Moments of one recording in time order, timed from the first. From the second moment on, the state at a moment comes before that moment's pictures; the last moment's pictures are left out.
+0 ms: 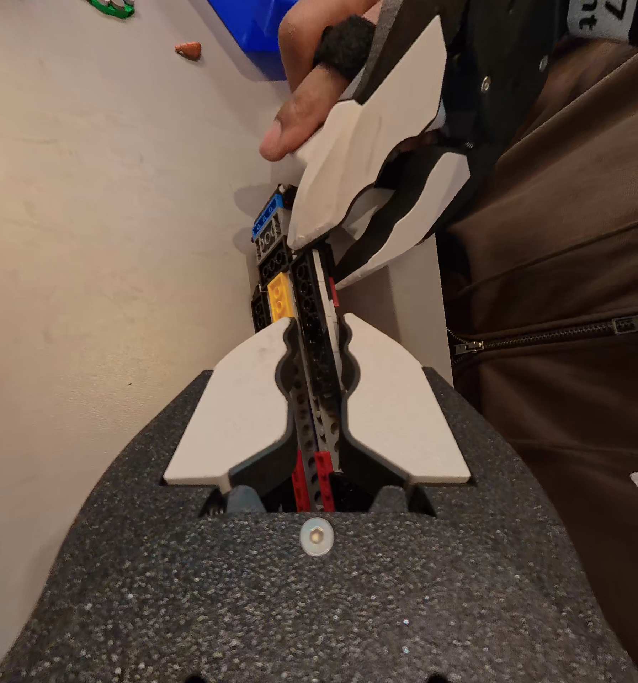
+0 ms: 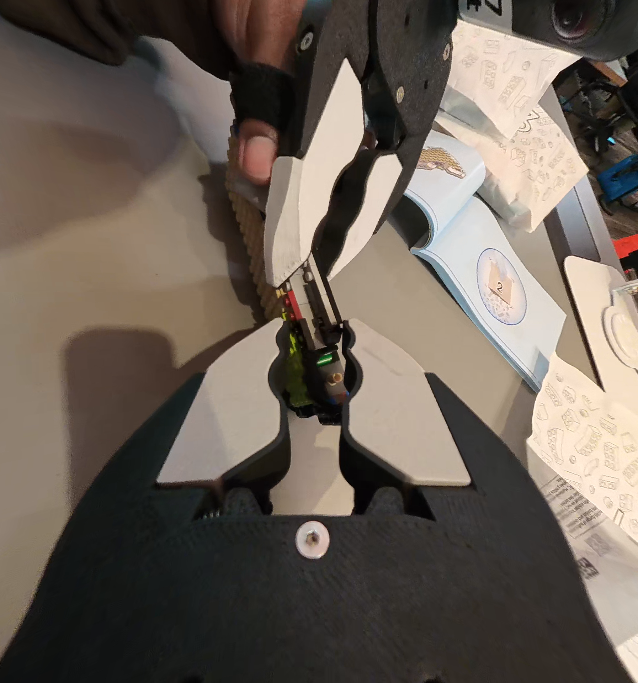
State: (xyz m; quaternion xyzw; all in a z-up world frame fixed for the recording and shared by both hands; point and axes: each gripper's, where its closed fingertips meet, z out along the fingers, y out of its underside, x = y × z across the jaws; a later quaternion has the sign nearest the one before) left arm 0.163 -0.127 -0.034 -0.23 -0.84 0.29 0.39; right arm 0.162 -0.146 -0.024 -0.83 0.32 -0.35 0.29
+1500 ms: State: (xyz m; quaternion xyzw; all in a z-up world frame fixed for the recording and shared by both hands) left arm 0.161 -0.130 -0.035 -0.22 -0.84 0.29 0.40; right arm 0.163 -0.153 -0.041 -0.86 0.30 -0.37 0.19
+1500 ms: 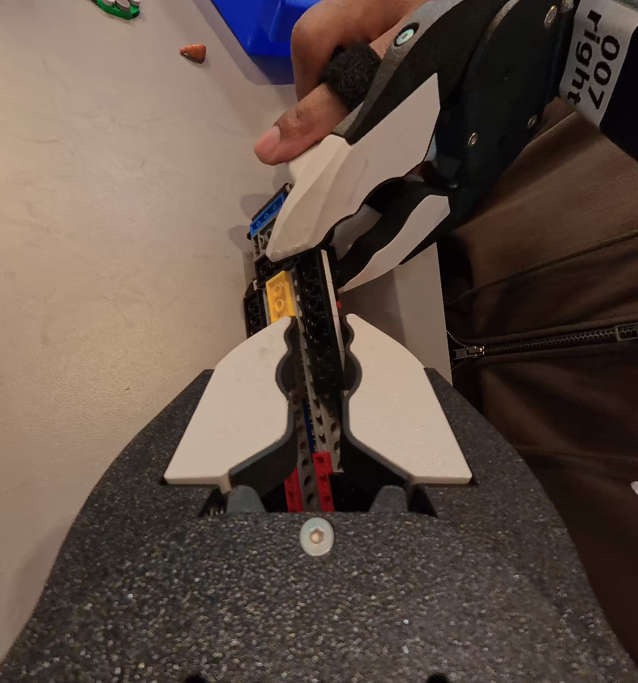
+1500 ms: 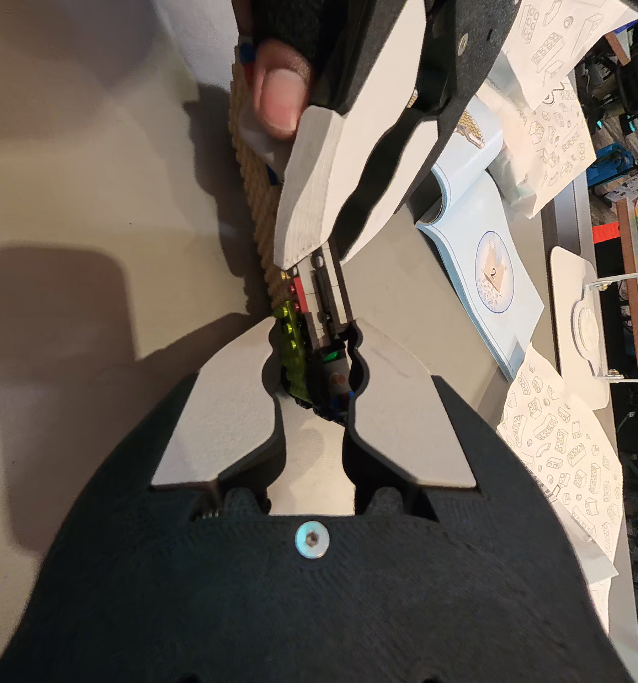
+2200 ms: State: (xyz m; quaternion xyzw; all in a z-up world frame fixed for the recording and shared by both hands) left arm 0.162 -0.133 -0.035 -0.20 -0.84 0.29 0.41; right arm 0.165 -0.158 -0.041 -0.86 0.29 -0.39 0.17
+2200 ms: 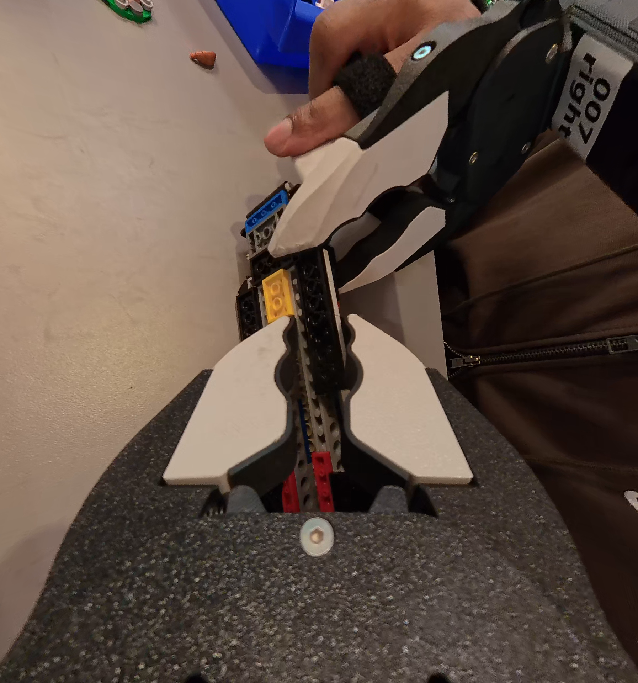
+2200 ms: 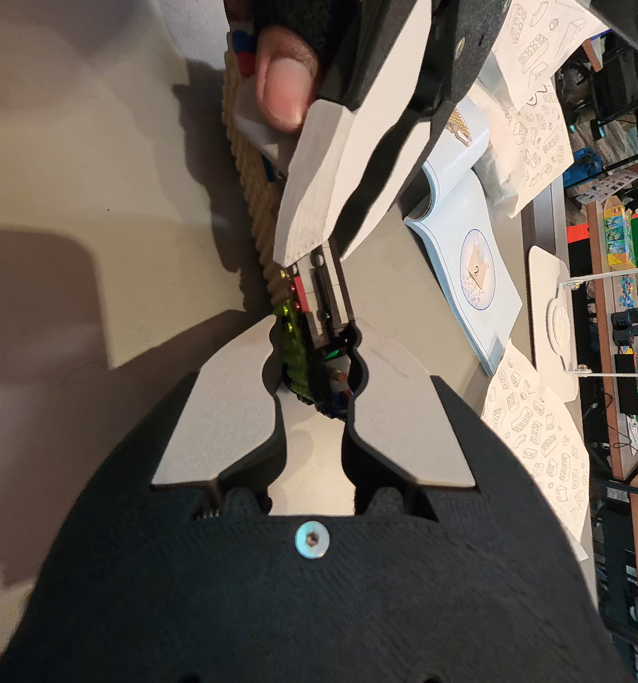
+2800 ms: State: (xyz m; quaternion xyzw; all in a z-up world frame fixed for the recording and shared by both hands) left arm 0.164 -0.136 -0.033 -0.19 -0.83 0.30 0.43; right arm 0.166 -0.160 -0.037 -0.85 0.28 -0.41 0.18
